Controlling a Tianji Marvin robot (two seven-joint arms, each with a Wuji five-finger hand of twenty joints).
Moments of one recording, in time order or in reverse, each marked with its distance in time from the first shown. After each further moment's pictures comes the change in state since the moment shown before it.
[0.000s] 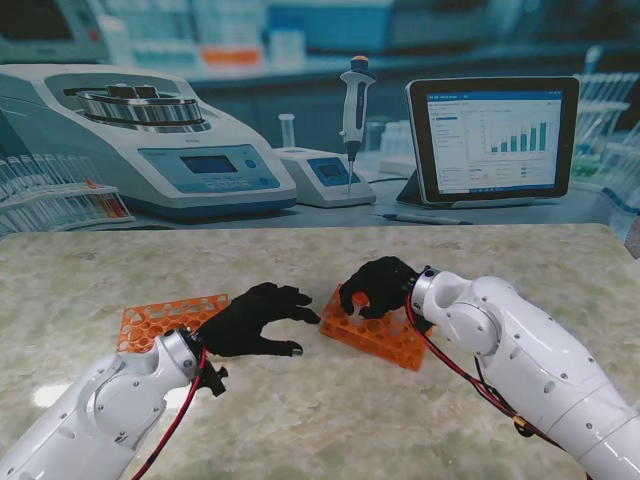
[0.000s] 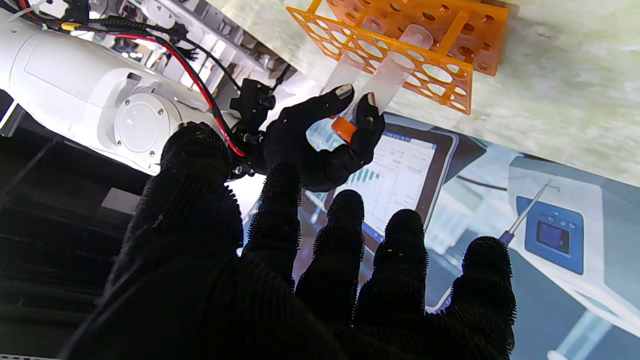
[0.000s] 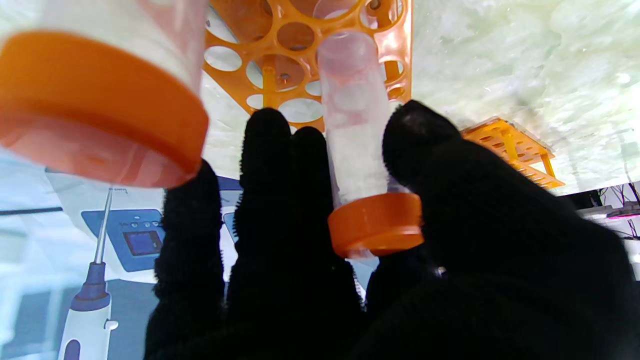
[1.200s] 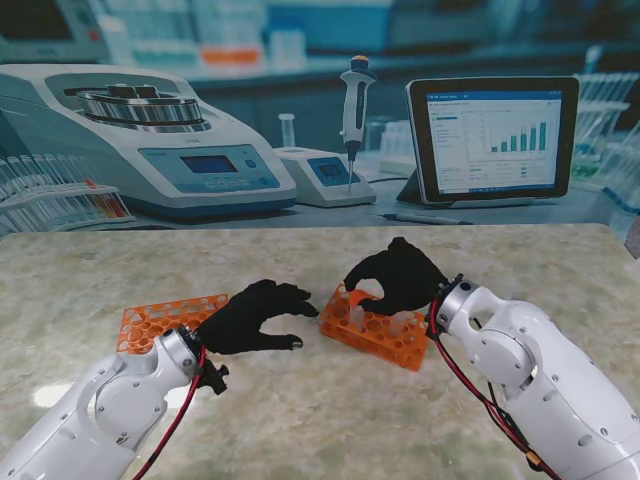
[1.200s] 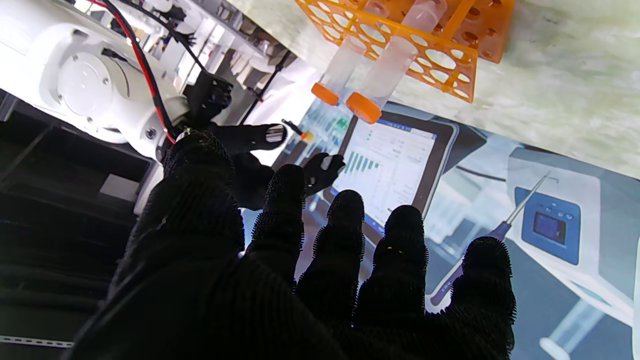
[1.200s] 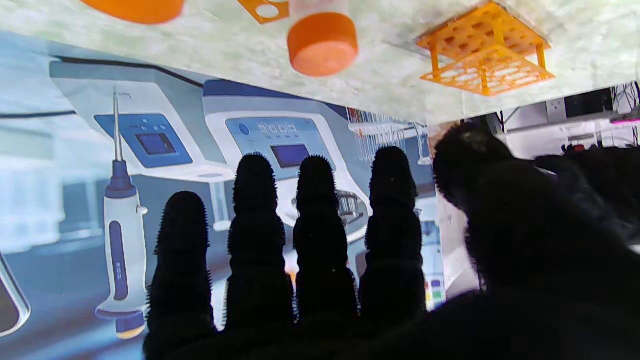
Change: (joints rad) left arm 0.003 -0.004 0.001 0.002 -0.011 0.006 0.031; right arm -0.272 -0.020 0.280 -0.223 -0.065 -0.066 -0.177; left_hand 0.000 0.046 -0.004 0.000 -0.003 0.033 -0.037 -0.022 0.000 0.001 -0.001 -0.003 0.028 0.000 0.000 0.000 0.002 0.000 -0.008 0.000; right_hand -0.181 0.134 -0.091 0.083 -0.013 0.151 -0.338 0.083 -0.183 -0.030 -0.113 -0.310 -0.269 0.090 -0.263 -0.317 -0.321 0.097 -0.232 -0.174
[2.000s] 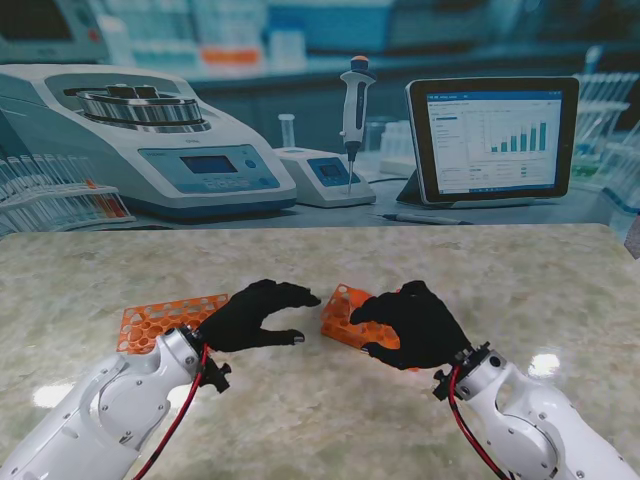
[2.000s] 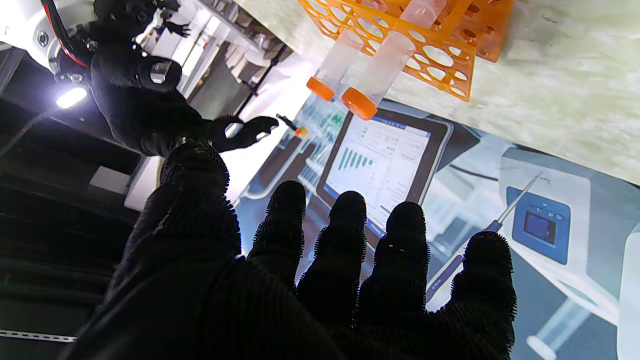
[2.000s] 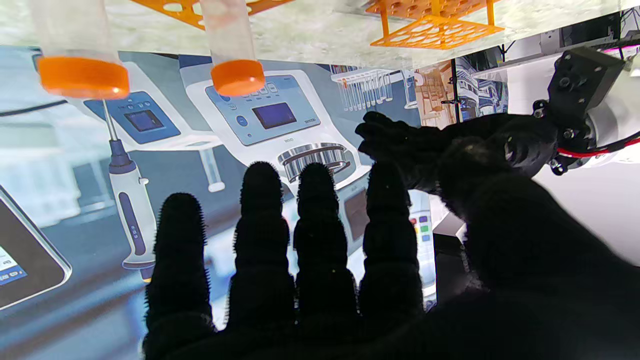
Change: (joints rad) left arm -0.006 -0.005 0.009 0.002 -0.015 0.032 0.006; right arm -0.368 -0.025 0.147 -0.155 -0.089 -0.064 -0.300; left_hand -0.023 0.043 -0.008 0.000 -0.081 0.013 -0.066 -0.064 -0.002 0.017 -0.010 0.000 0.022 0.013 0.003 0.000 0.036 0.006 -0.001 0.000; right_hand 0.000 0.095 -0.091 0.011 -0.073 0.034 -0.074 -0.031 -0.012 0.000 -0.073 -0.141 0.001 -0.043 -0.071 -0.173 0.010 0.015 -0.063 -0.172
